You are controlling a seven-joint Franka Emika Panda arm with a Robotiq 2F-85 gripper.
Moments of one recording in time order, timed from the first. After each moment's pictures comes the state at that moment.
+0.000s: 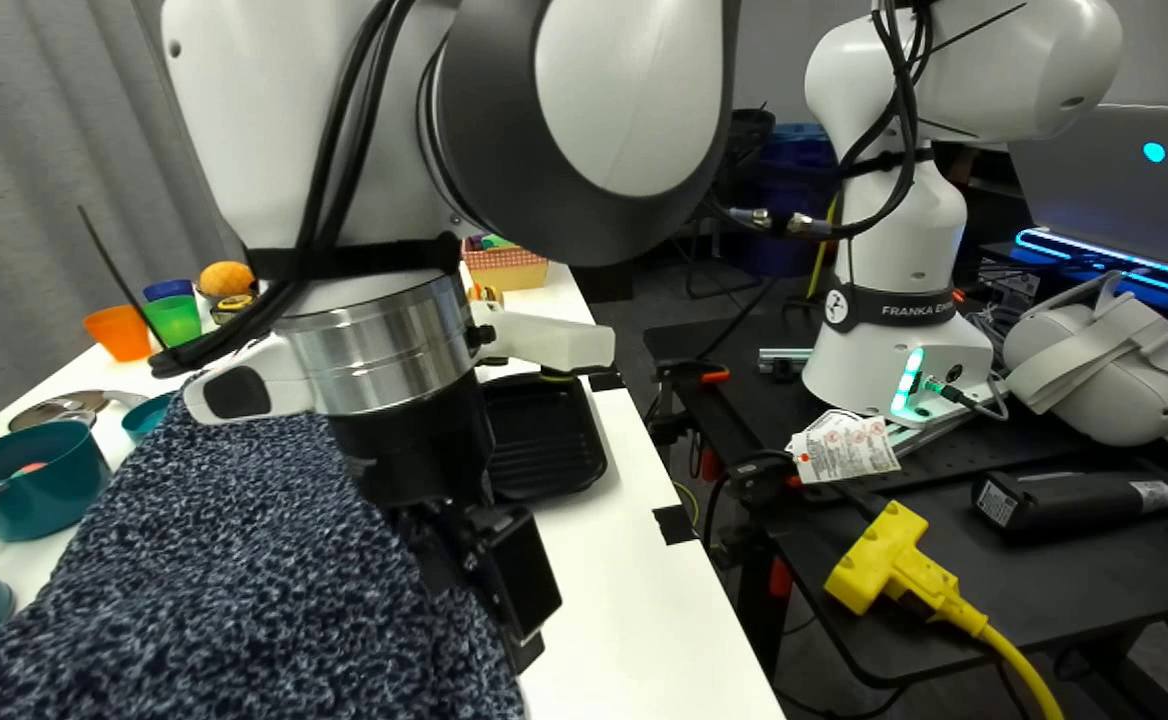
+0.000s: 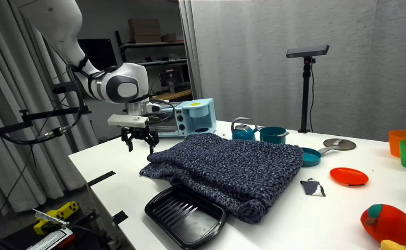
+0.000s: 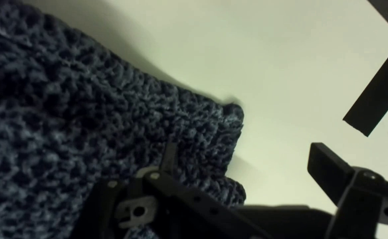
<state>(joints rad) 0.30 0.30 0.16 -2.29 0.21 2.55 -0.36</state>
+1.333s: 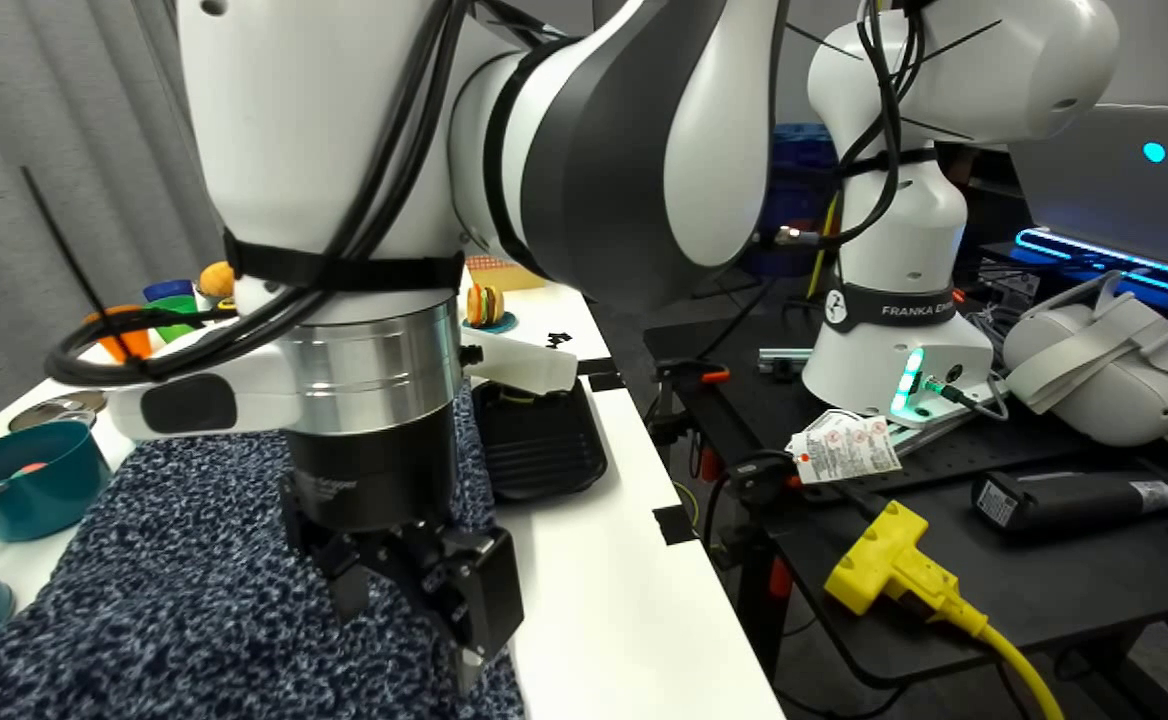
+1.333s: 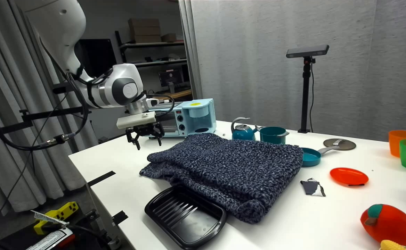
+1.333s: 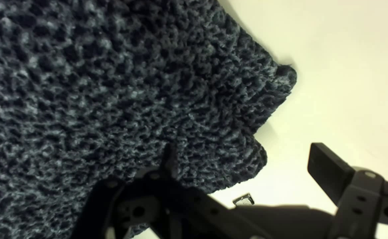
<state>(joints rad) 0.23 0.33 0.23 -2.29 -0.11 2.75 -0.37</state>
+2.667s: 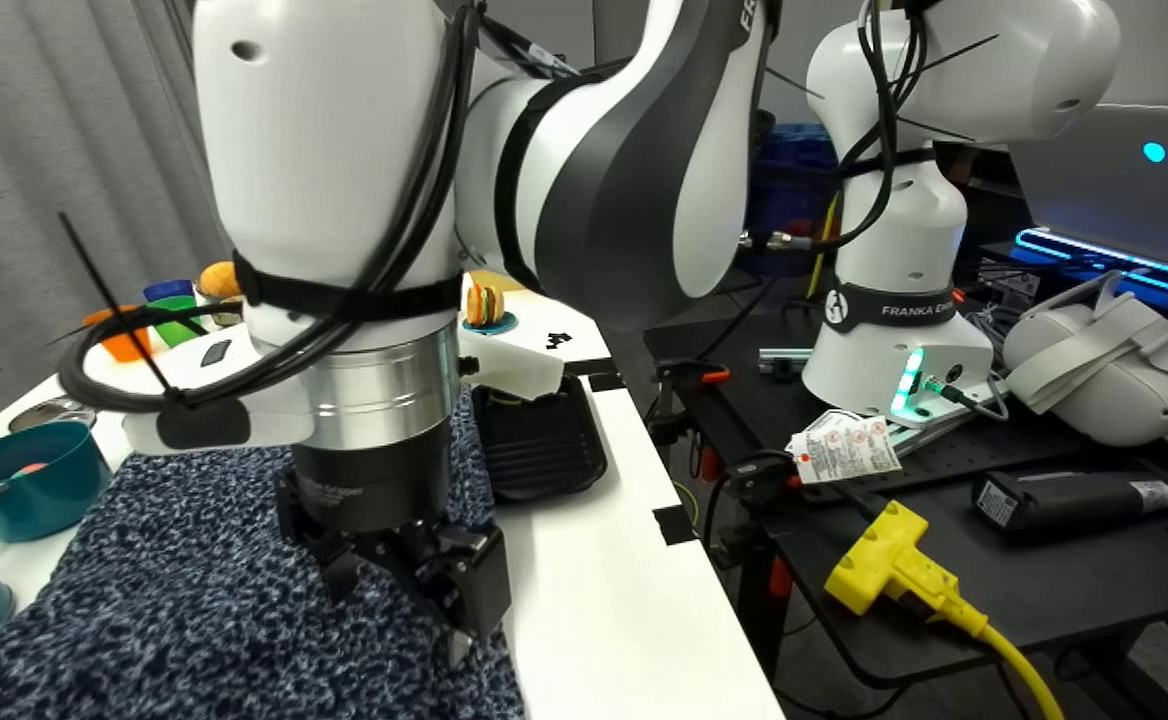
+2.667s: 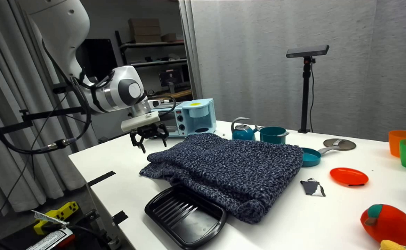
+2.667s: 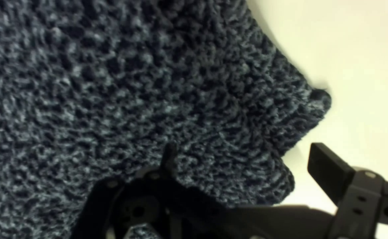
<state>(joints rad) 0.27 0.35 0.16 -2.28 -0.32 2.75 -0.26</state>
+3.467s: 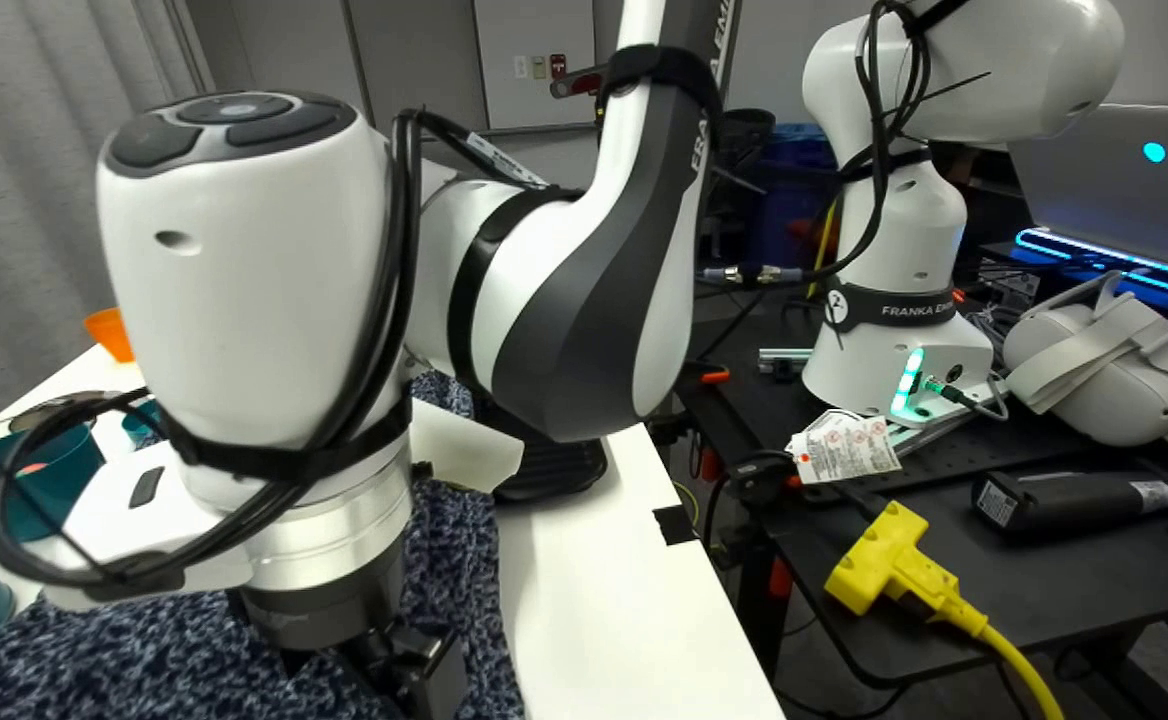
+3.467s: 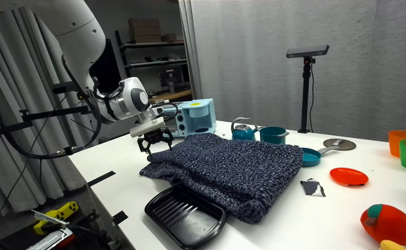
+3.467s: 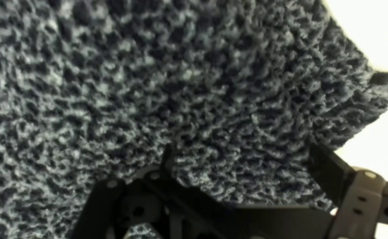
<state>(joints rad) 0.35 0.53 0.09 -2.10 -0.47 2.72 -0.15</state>
